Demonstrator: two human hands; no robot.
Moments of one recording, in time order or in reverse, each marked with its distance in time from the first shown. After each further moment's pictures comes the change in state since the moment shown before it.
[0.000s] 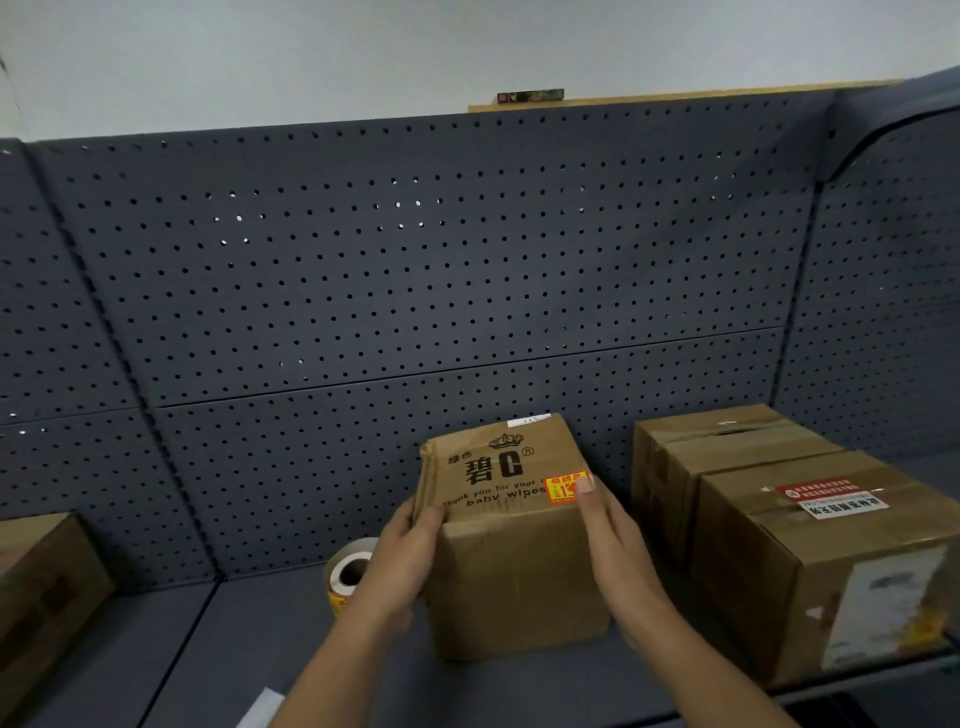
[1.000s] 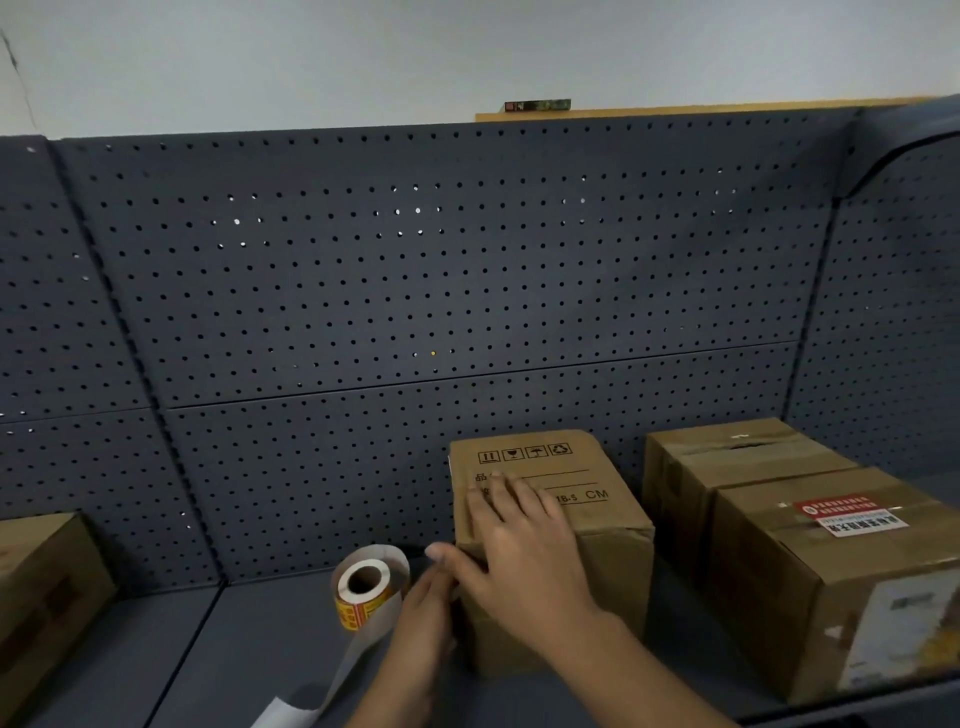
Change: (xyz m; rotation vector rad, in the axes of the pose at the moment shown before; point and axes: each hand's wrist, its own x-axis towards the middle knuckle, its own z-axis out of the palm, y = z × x) left_hand 0.008 -0.063 0.002 -0.113 -0.025 -0.071; right_hand -0.011 -0.036 0.084 -1.184 -0.056 -0.583
